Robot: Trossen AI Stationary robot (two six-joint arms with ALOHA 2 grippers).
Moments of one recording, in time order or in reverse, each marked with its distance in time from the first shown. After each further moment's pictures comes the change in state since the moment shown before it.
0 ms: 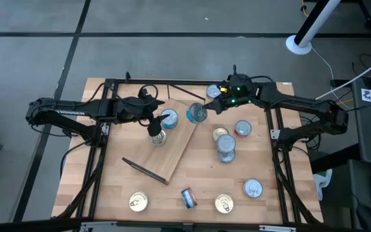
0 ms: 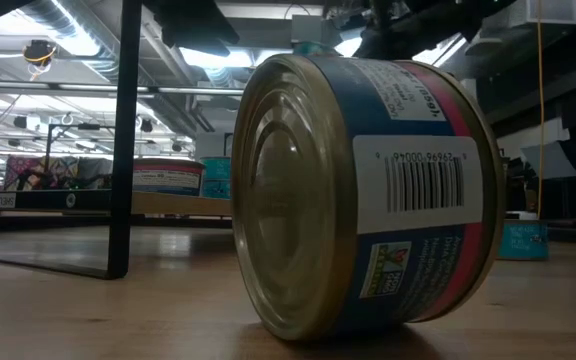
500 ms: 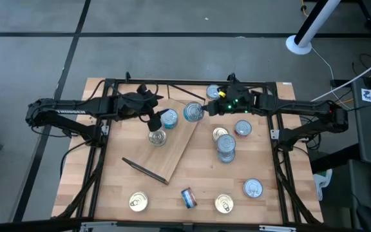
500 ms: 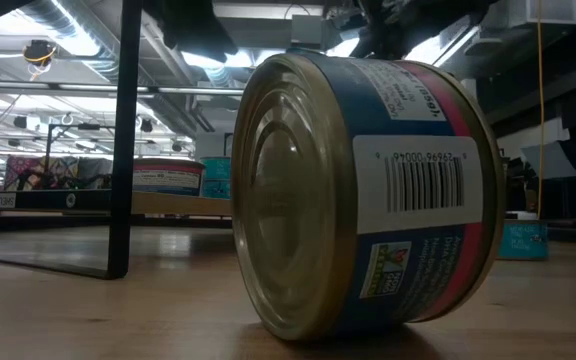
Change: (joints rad) left arm 0.070 0.000 0.000 0.000 -0.011 0.104; right arm 0.159 0.001 0.000 -0.001 0.342 0.261
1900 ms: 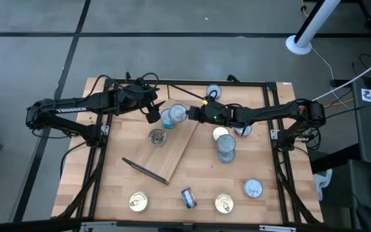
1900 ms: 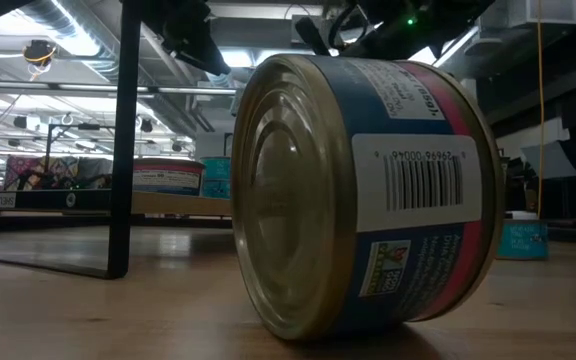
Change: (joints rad) left arm 0.116 0.000 0.000 -0.035 0.002 0.127; right arm 0.119 0.307 0.000 0.345 0.300 0.261
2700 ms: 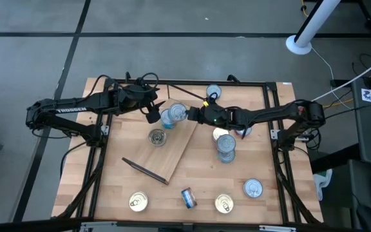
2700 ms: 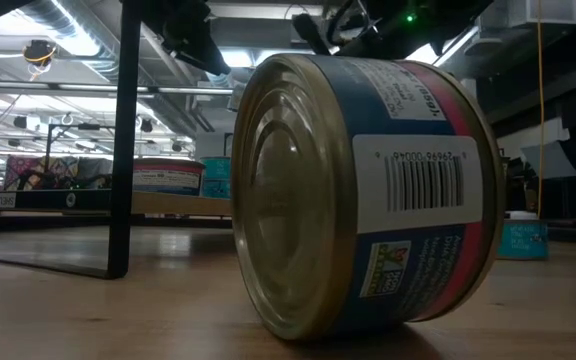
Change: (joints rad) left arm 0.000 0.000 0.000 0.000 0.000 -0.001; right arm 0.046 0.016 0.000 0.036 0.078 0.027
